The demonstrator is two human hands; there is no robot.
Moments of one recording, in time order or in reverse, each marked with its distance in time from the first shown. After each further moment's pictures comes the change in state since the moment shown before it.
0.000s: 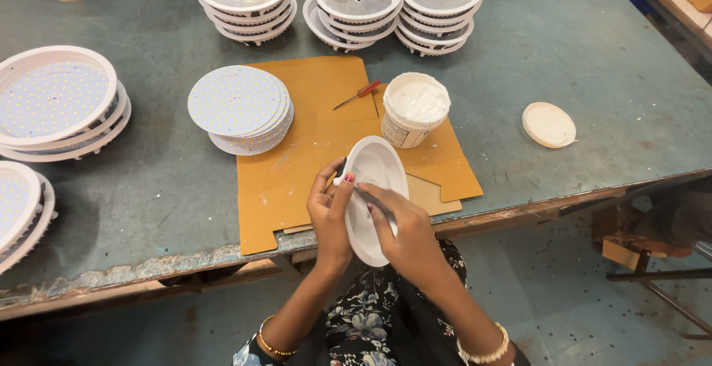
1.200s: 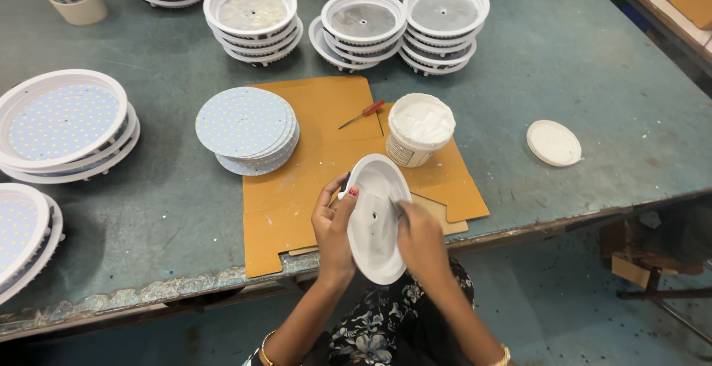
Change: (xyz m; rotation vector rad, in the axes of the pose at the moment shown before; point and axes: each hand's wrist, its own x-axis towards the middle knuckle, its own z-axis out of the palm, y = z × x) left_hand 0.017 -0.005 -0.005 -0.064 0.018 -0.085; right_hand 0.006 0.096 0.016 -0.296 0.190 0.176
